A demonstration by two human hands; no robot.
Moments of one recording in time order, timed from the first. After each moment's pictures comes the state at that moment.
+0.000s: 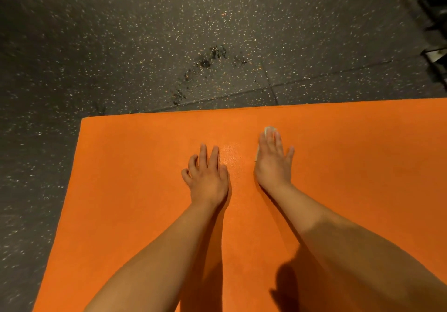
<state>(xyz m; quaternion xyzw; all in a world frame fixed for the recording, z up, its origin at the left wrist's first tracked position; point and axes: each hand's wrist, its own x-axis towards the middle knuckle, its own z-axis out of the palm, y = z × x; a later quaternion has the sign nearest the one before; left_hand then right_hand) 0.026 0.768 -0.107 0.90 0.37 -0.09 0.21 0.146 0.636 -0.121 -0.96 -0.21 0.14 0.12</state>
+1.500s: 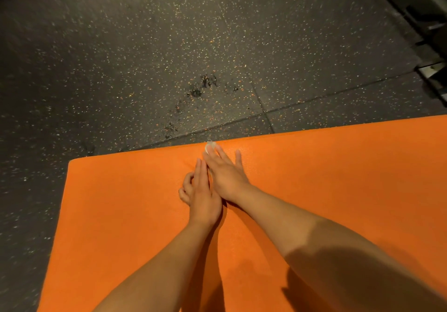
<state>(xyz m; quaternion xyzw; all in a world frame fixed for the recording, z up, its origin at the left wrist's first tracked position) 0.075 0.800 -0.122 0.87 0.37 0.00 0.31 0.178 0.745 -0.104 -0.87 -0.39 0.26 0.17</state>
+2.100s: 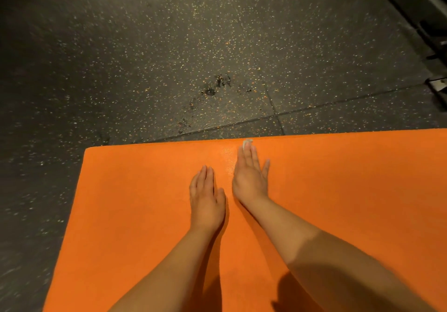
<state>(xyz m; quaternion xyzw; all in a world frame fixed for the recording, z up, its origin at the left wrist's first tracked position) 0.043 0.805 -0.123 0.88 0.34 0.03 0.32 0.159 0.727 -0.112 -0.94 -0.23 0.18 0.17</state>
